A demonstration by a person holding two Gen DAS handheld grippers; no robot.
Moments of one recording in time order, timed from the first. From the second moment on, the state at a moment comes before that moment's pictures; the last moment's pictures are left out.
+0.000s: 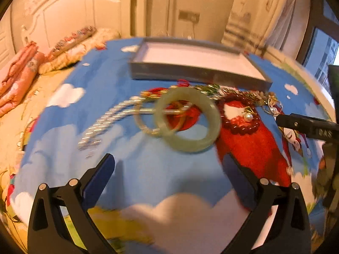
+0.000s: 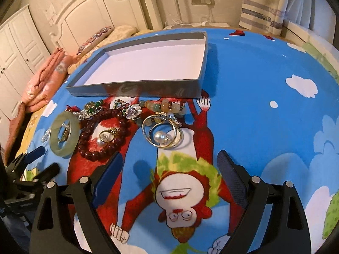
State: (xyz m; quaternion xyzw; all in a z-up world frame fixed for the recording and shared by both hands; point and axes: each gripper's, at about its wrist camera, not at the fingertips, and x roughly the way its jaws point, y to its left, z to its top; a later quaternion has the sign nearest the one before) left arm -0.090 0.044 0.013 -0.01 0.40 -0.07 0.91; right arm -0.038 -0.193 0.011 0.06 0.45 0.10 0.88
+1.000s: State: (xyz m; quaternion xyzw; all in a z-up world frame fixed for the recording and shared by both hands) left arm -0.023 0.042 0.018 -0.04 0.40 -0.13 0.91; right arm -0.046 -0.195 0.022 0.07 0.41 0.12 0.90
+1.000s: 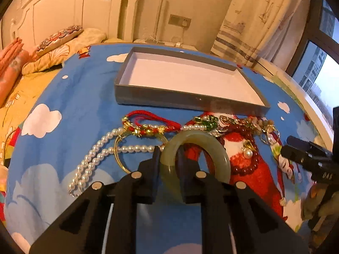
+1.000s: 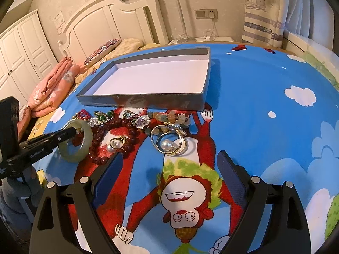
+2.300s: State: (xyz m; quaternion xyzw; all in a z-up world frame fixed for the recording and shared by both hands) left arm -0.087 0.037 0.065 -0.05 0.32 -0.17 0.93; right arm -0.033 -0.193 0.033 0.05 0.39 0.15 0.91
